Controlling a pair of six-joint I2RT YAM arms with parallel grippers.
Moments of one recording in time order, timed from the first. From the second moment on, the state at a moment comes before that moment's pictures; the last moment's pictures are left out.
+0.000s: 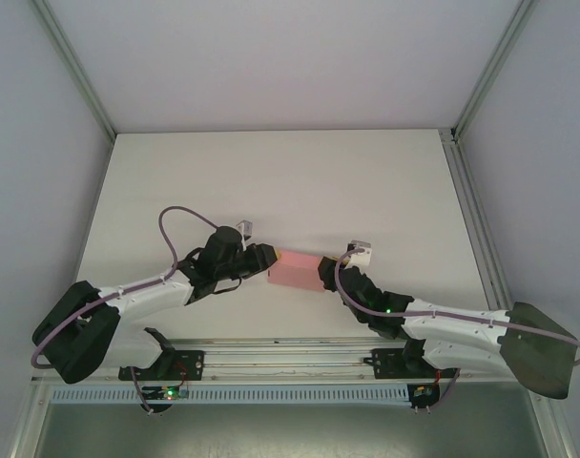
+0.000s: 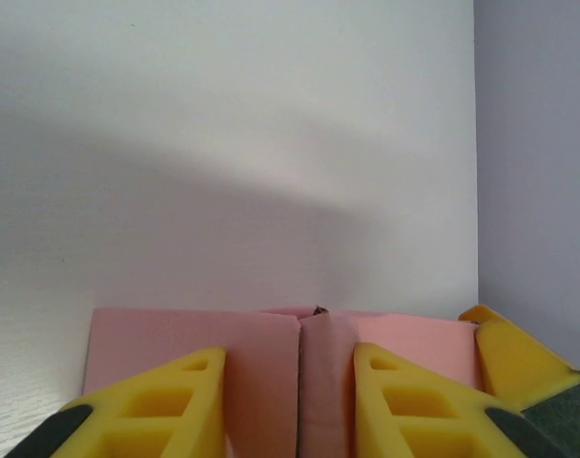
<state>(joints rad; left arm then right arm) -0.65 1.30 0.52 0.16 0.31 -1.03 1.01 1.05 0.28 0.23 0.56 0.93</state>
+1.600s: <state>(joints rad) -0.52 1.29 0.45 0.28 0.53 -1.07 1.01 1.06 0.29 0.22 0.54 0.89</state>
